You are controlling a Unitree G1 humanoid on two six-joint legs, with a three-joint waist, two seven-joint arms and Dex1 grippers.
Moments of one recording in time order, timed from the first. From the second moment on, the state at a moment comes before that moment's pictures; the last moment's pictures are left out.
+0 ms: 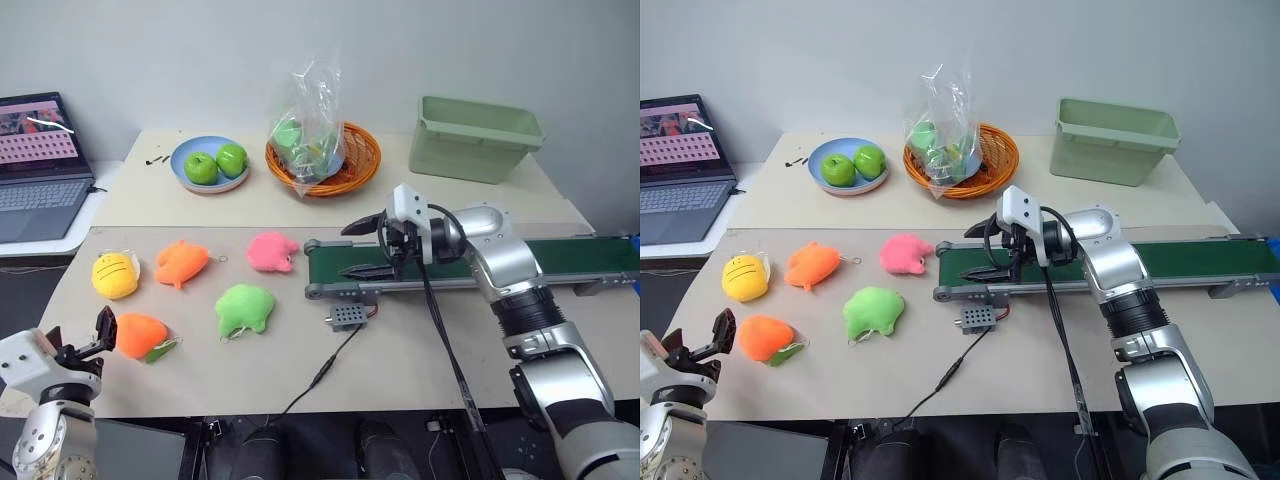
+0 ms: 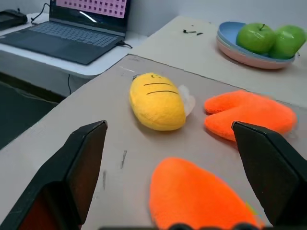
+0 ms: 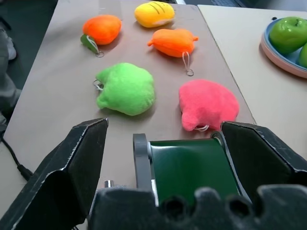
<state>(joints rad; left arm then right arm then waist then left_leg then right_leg) 0.27 0.20 0.69 -0.37 -0.62 0.33 -0.21 -0.83 -0.51 0.23 0.30 0.24 0.19 1.31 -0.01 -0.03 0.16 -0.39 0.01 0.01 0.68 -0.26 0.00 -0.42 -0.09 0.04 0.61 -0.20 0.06</state>
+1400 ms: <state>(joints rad) 0.12 0.16 0.78 0.06 -1.38 0.52 -0.14 -0.84 -0.57 0.20 0.24 0.20 0.21 1.25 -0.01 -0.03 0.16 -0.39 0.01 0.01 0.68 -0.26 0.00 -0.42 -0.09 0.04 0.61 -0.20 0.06</state>
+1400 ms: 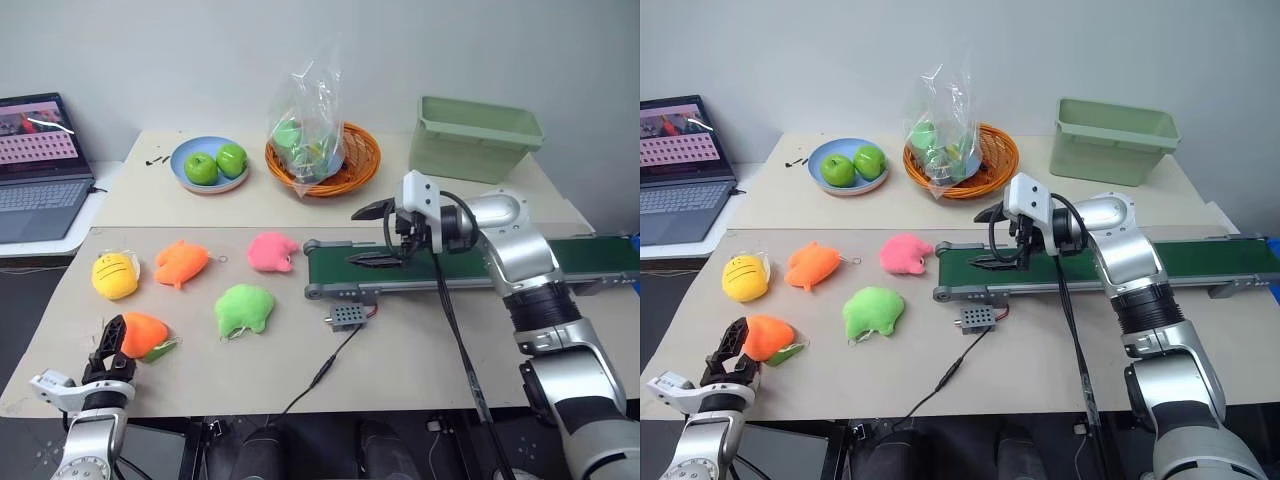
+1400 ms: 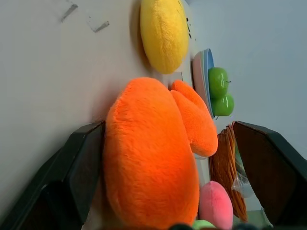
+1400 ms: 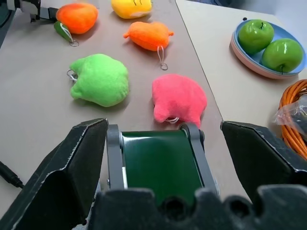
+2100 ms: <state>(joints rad) -0.12 0.28 0.66 -0.31 -1.28 0.47 -0.06 -0.84 -0.62 0.17 0.18 0.22 0.25 1.24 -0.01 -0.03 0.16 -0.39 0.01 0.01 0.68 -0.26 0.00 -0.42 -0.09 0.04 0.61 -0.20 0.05</state>
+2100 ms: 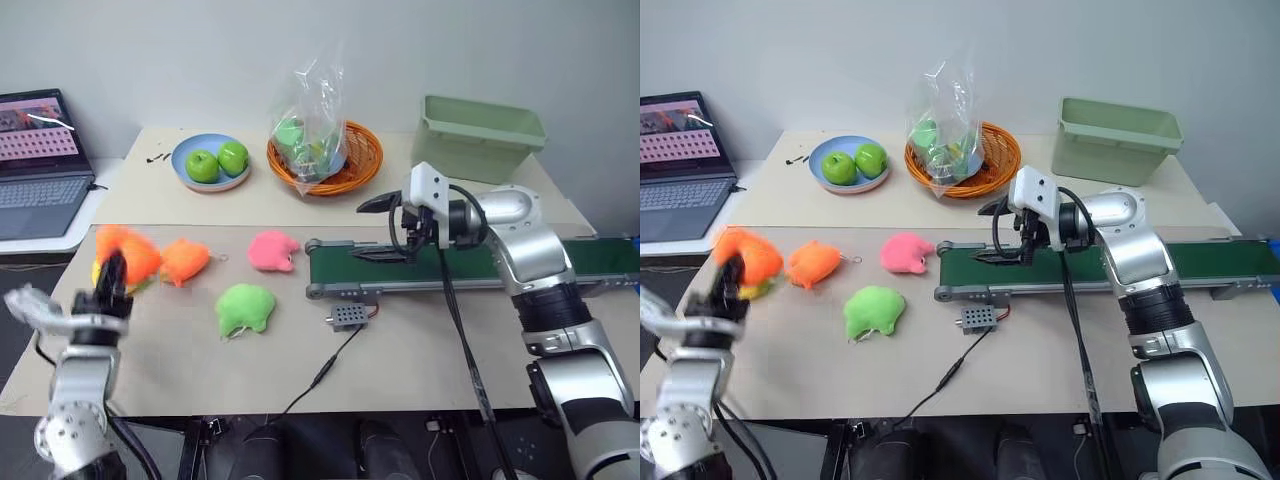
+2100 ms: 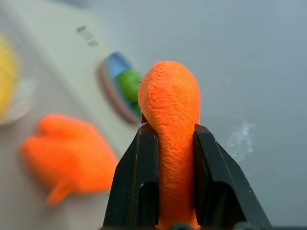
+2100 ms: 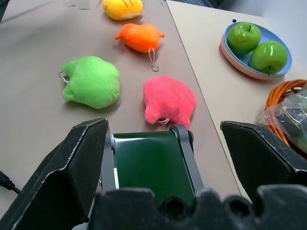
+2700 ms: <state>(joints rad) -0.42 0.83 -0.23 -0.19 0.06 0.00 -0.29 -0.89 -0.74 0.05 0.13 0.43 0.51 1.35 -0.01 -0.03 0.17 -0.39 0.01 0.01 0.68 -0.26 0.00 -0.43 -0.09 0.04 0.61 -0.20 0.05</state>
